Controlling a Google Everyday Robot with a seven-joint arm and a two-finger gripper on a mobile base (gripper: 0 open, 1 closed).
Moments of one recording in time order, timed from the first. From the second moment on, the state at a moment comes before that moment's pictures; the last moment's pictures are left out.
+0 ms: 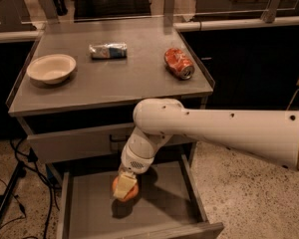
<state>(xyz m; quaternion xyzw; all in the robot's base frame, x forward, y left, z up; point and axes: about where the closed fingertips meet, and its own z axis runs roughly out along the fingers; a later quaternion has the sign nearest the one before) 0.454 0.071 0.636 -0.65 0.72 0.22 0.09</state>
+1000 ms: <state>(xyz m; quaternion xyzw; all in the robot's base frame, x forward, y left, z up) 0.467 0.051 0.670 -0.64 0.73 0.20 0.11</state>
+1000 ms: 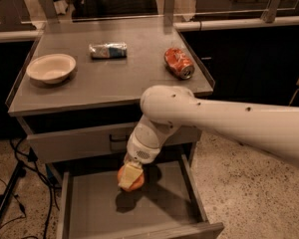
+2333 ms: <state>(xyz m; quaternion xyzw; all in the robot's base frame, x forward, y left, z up) 0.497 0.025 0.754 -0.63 0.75 0.12 0.18</state>
